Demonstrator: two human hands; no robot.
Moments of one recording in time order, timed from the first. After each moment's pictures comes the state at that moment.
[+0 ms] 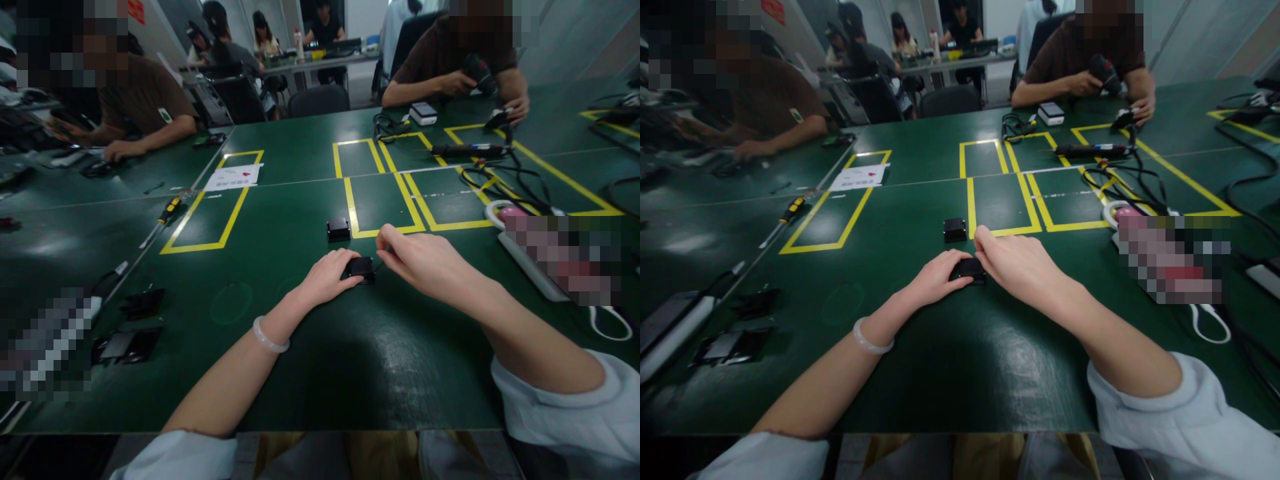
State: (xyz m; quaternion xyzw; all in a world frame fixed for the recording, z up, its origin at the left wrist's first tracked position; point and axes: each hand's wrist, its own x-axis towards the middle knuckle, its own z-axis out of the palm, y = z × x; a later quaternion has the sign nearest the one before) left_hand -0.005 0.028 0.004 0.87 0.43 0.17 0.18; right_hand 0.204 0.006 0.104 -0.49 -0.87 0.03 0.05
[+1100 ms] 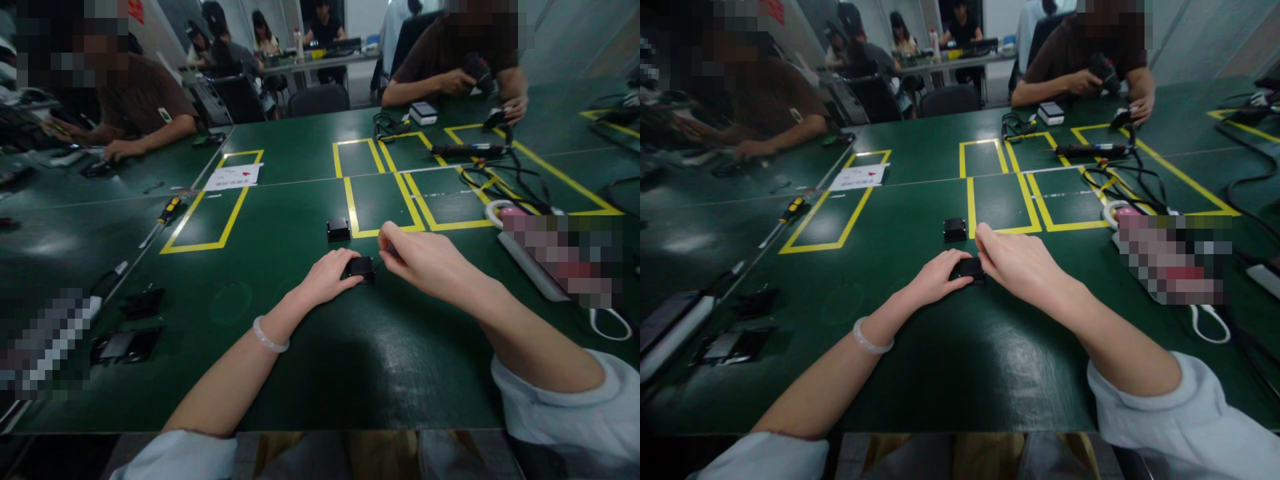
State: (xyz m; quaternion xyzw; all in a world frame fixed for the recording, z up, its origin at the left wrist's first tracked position) left_hand -0.005 0.028 0.003 0.87 0.43 0.17 0.17; right_hand 0.206 0.007 0.103 -0.48 -0.87 0.04 0.08
